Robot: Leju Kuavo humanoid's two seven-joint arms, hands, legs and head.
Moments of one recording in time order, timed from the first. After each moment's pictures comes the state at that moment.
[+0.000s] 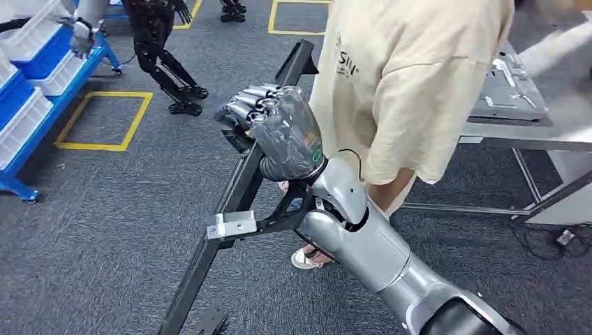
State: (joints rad) left arm -0.22 -0.22 0.75 -0.20 -1.14 -0.02 -0.36; right arm -0.77 0.16 0.72 -1.46 0.85 -0.55 -0.20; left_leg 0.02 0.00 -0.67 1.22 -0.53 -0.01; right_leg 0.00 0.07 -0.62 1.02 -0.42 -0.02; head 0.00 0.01
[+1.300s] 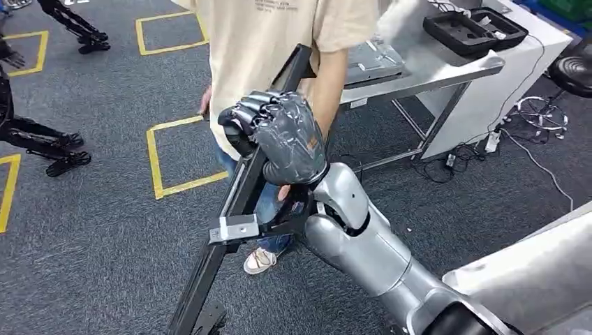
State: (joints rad) left arm -0.23 -0.23 0.75 -0.20 -1.14 -0.02 -0.35; right arm -0.75 0.15 0.70 -1.47 0.86 -0.57 -0.20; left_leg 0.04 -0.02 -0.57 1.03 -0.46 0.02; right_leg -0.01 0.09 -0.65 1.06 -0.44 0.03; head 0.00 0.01
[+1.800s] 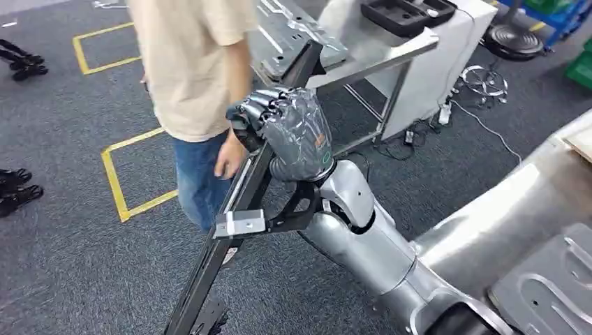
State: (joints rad) left arm -0.24 -0.23 0.74 -0.20 -1.14 -0.02 -0.35; right arm -0.75 0.14 0.69 -1.48 0.87 -0.57 -0.20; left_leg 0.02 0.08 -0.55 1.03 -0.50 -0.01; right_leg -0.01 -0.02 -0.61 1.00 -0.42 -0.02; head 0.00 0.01
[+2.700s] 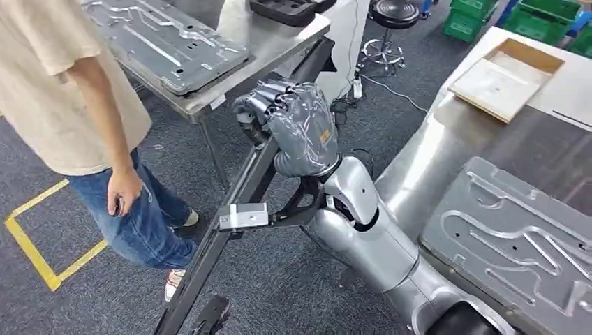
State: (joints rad) left arm -0.25 -0.23 0.72 -0.20 -1.14 -0.02 -0.35; right arm -0.75 0.14 0.67 -1.48 0.89 -0.57 -0.19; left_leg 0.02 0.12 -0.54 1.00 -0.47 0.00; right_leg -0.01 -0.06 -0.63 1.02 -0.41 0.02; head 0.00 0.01
